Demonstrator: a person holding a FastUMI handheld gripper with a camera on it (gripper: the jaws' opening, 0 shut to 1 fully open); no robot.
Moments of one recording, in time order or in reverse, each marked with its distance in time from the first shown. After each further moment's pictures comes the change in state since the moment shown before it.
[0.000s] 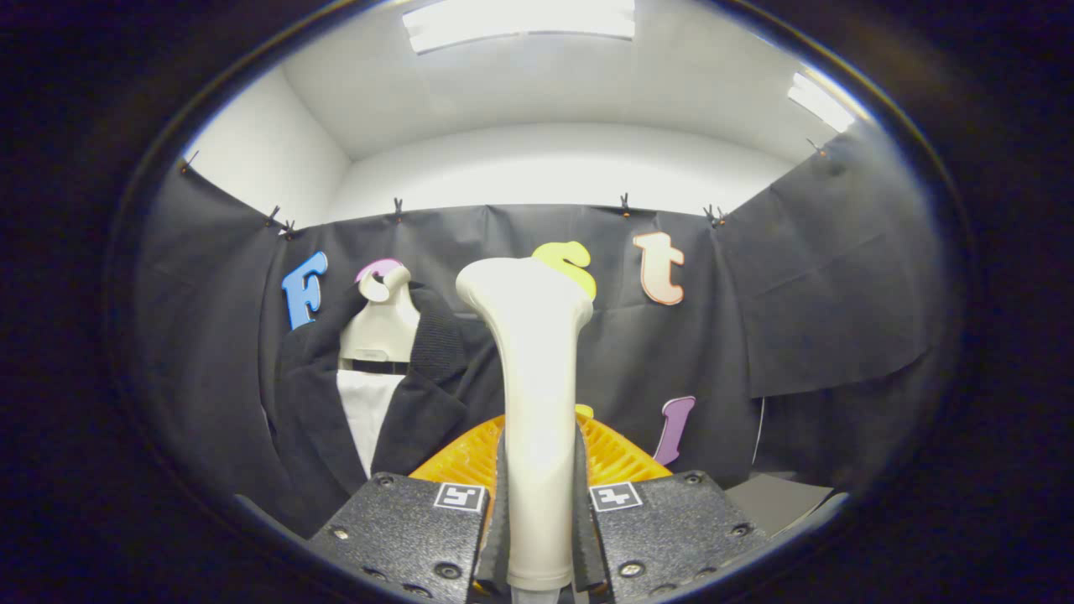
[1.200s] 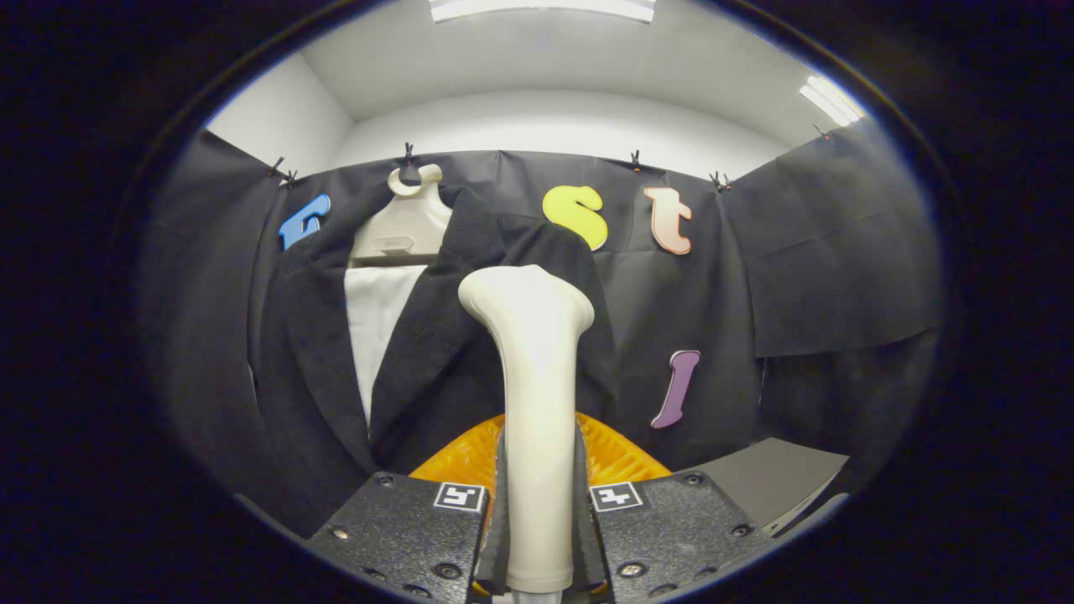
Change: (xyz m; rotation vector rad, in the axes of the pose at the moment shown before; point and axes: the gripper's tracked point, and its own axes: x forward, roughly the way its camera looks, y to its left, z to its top) arm 0.006 0.027 -0.123 -0.051 0.173 -0.072
